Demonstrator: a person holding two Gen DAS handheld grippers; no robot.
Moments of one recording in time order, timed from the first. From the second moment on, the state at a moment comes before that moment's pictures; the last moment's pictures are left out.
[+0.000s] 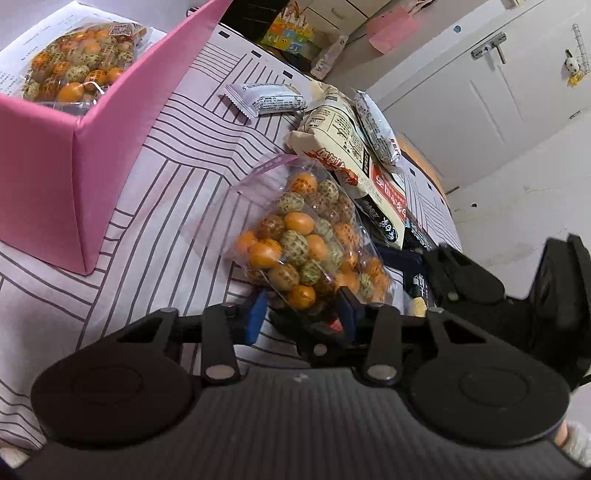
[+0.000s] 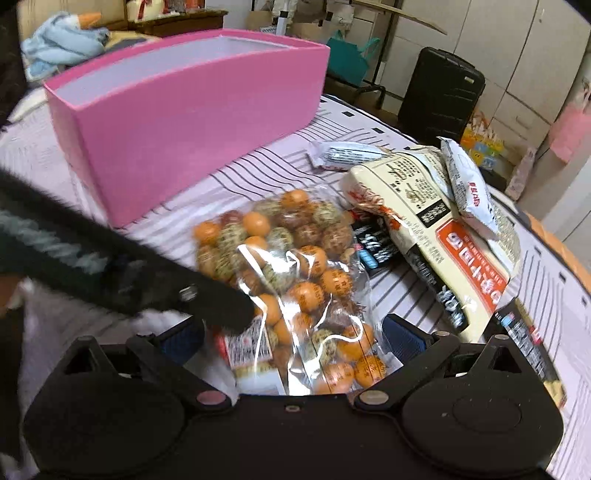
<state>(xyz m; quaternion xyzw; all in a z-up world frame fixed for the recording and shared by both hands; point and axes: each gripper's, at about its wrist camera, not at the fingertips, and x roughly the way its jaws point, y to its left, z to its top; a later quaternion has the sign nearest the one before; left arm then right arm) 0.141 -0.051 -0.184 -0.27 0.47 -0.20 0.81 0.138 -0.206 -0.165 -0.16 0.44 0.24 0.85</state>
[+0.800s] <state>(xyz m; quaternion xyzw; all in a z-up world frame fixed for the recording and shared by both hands) 0.137 -0.057 -0.184 -0.23 0.53 -0.24 0.78 0.092 -0.187 -0.163 -0.06 0.46 0.12 0.88</state>
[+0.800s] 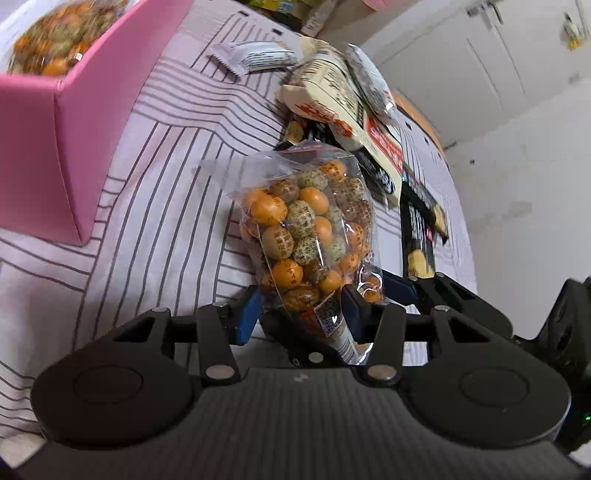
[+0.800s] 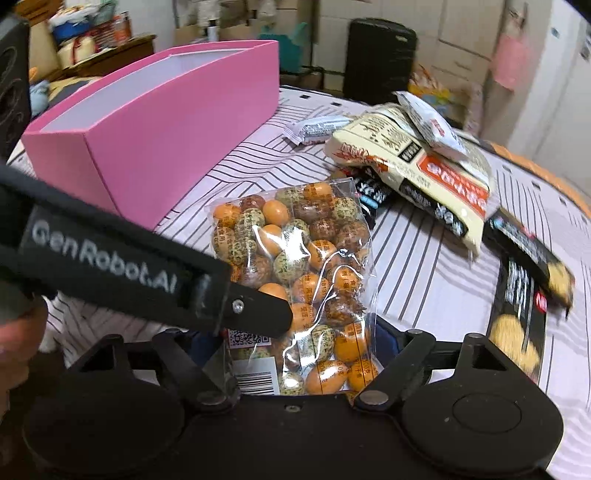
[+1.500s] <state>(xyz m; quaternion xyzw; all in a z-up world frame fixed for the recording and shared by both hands) 0.092 -0.025 -0.103 -0.19 0.56 -0.25 0.77 0.058 -0.163 -0.073 -0.03 0.47 0.18 0.86</state>
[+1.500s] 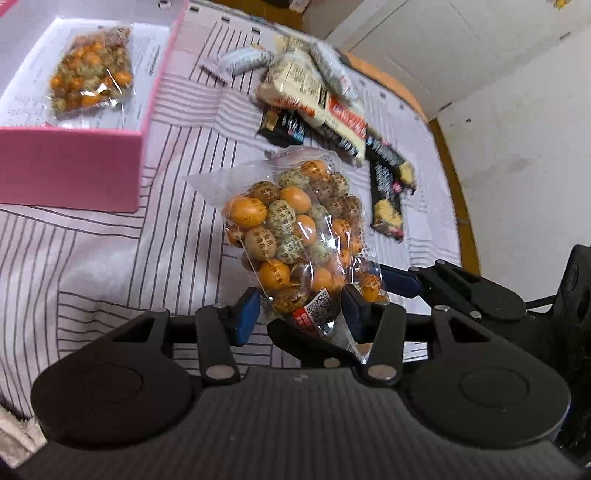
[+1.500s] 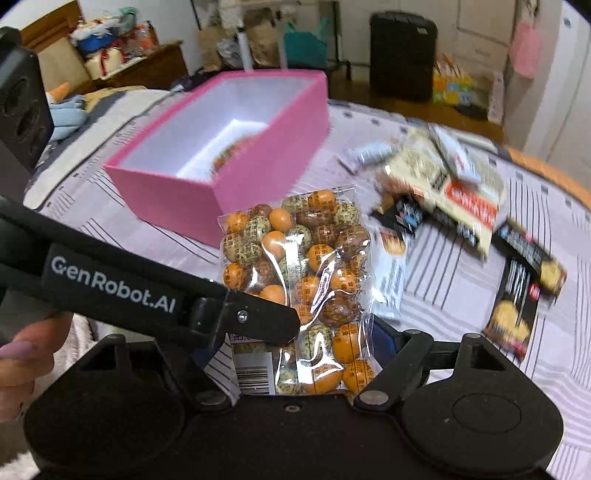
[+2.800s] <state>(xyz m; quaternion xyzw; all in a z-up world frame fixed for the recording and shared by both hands) 0.203 0.131 -0.083 -0.23 0.50 -0.12 0.83 0.210 -0.004 -0.078 -0.30 0.34 0.42 0.79</state>
